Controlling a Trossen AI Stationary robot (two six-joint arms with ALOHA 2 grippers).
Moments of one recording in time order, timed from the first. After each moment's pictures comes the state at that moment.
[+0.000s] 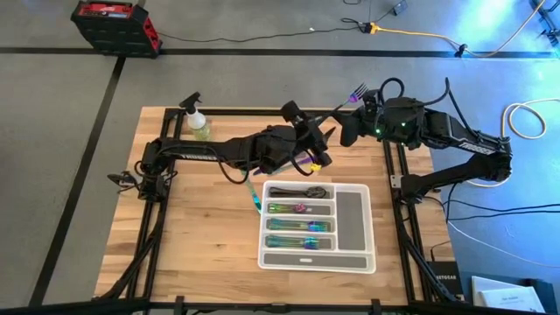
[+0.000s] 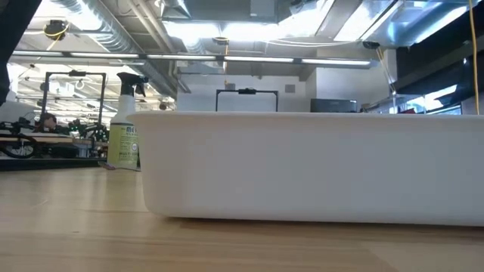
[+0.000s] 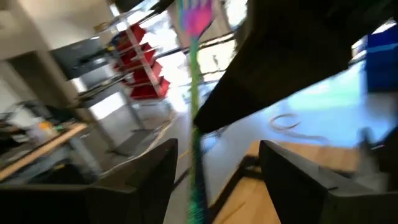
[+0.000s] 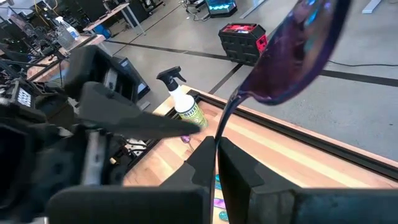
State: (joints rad) left arm -0.03 1.95 1.97 -0.05 -0.78 0.35; right arm -0.09 1.10 1.43 -0.69 0.40 0.65
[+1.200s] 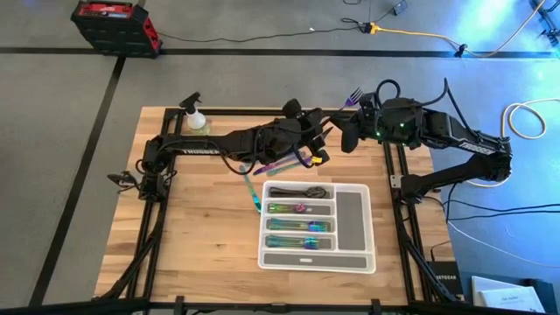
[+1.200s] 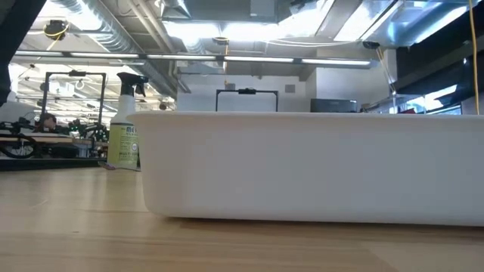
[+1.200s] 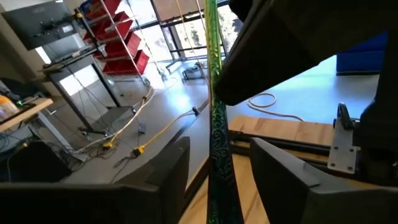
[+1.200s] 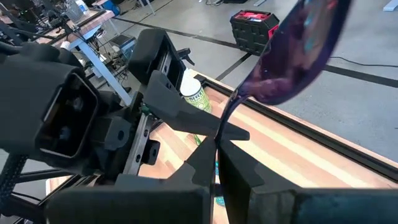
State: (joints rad) left arm 0.02 1.95 1.97 -0.19 -0.63 0.20; right arm -0.09 1.10 1.43 -0.72 0.32 0.58
